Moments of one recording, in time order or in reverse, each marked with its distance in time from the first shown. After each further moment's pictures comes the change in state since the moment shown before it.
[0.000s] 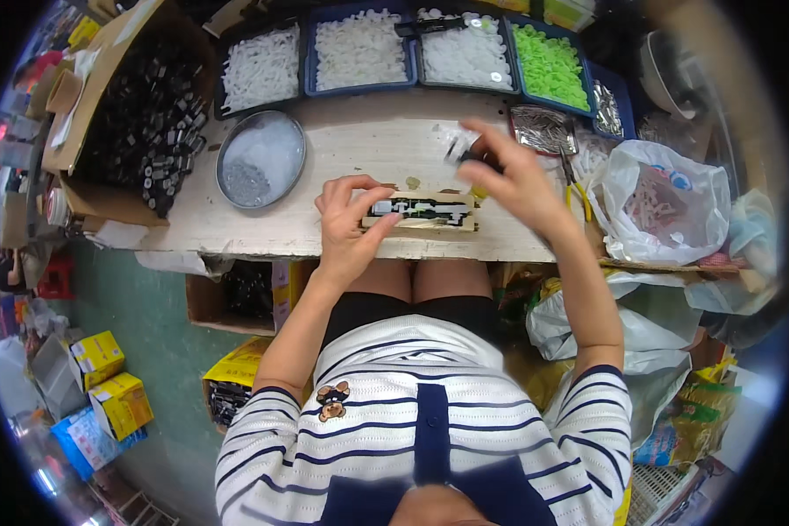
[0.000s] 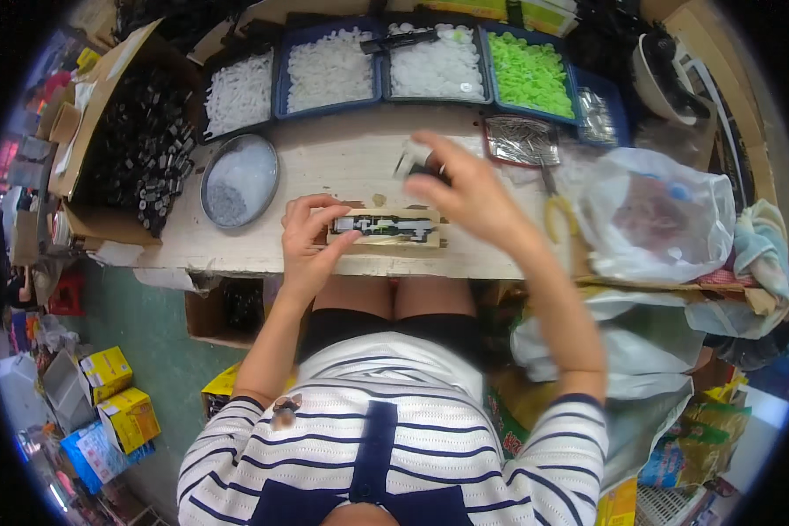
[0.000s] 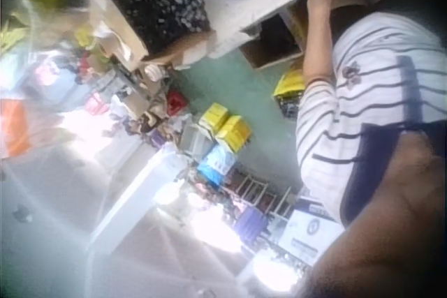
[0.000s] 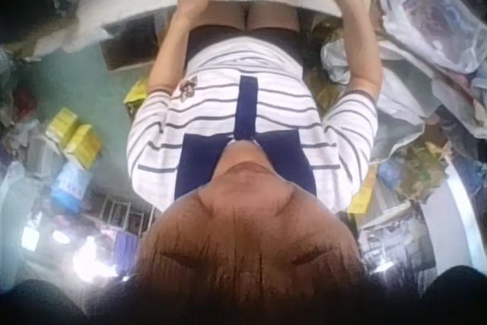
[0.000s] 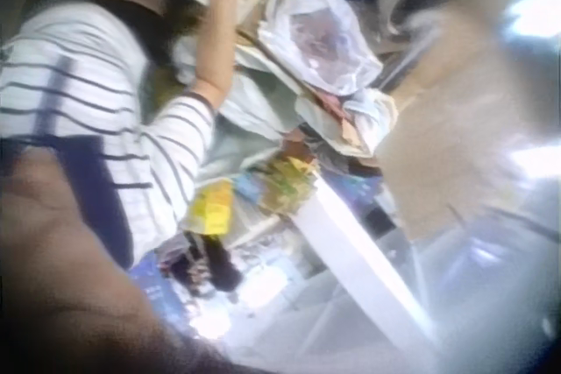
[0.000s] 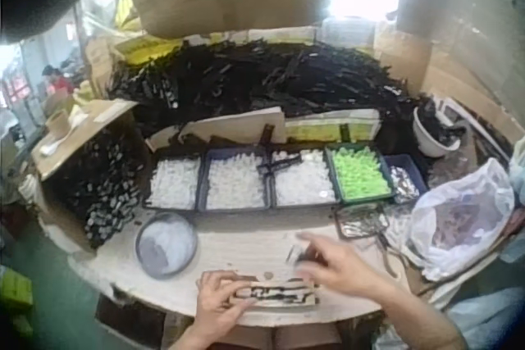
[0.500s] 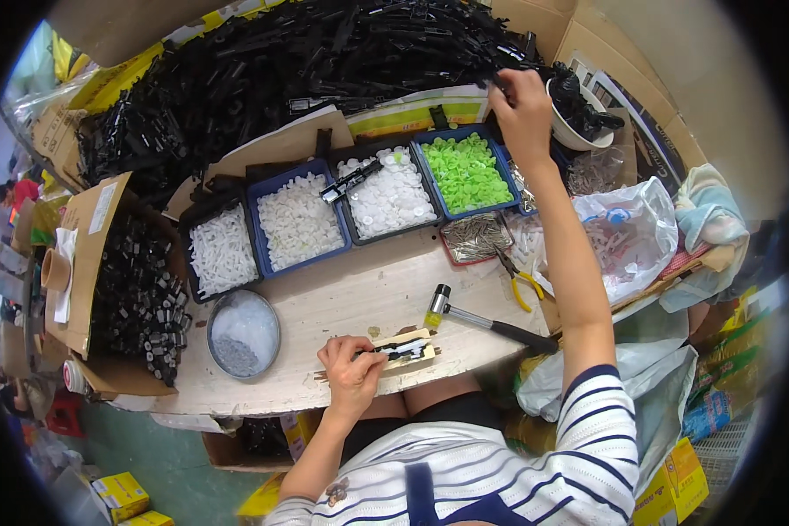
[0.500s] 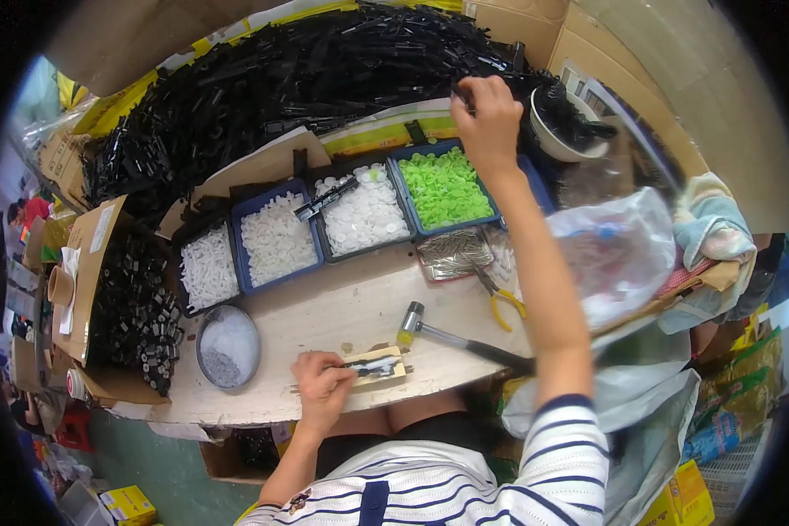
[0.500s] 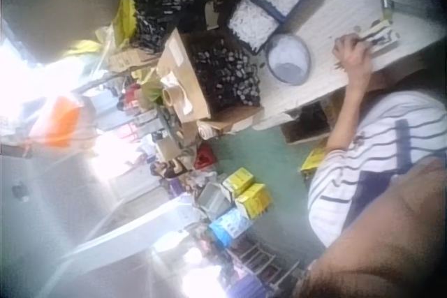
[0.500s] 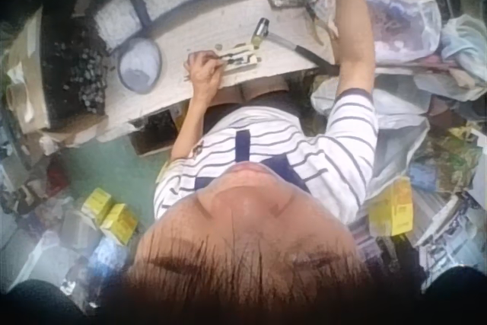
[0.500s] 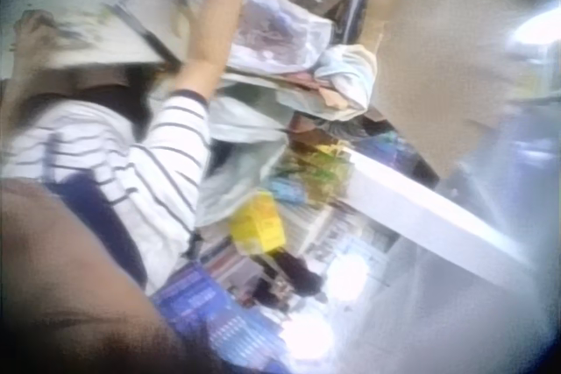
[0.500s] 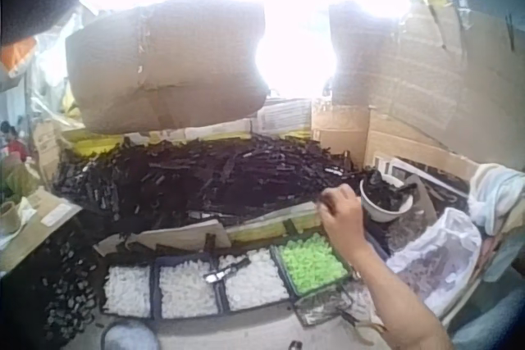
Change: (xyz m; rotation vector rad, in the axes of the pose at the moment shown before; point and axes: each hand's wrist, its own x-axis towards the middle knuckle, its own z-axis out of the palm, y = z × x) left_hand 0.000 0.008 0.018 0.033 -0.122 0.082; right_hand 0.117 0.032 -0.168 -0.643 1.061 -0.342
